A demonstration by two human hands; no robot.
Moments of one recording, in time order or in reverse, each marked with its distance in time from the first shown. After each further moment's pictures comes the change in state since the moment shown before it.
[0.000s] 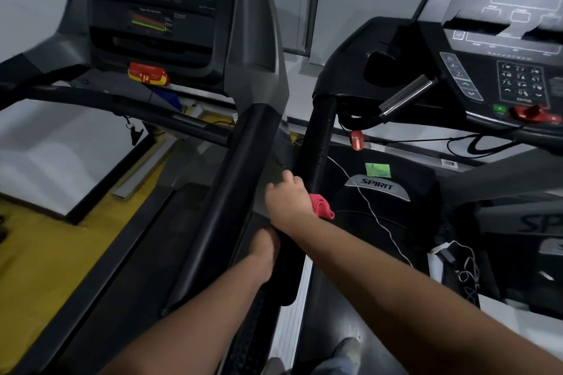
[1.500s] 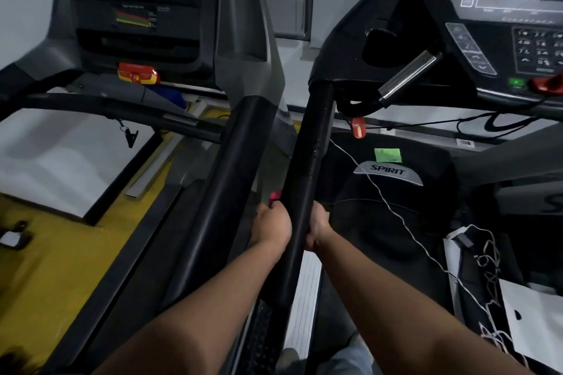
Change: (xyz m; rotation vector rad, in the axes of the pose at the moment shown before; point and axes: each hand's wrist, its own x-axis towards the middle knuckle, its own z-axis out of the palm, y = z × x) left_hand 0.020 0.018 0.029 0.463 0.322 0.120; right_hand -0.027 0.029 0.054 2.368 -0.257 1.021
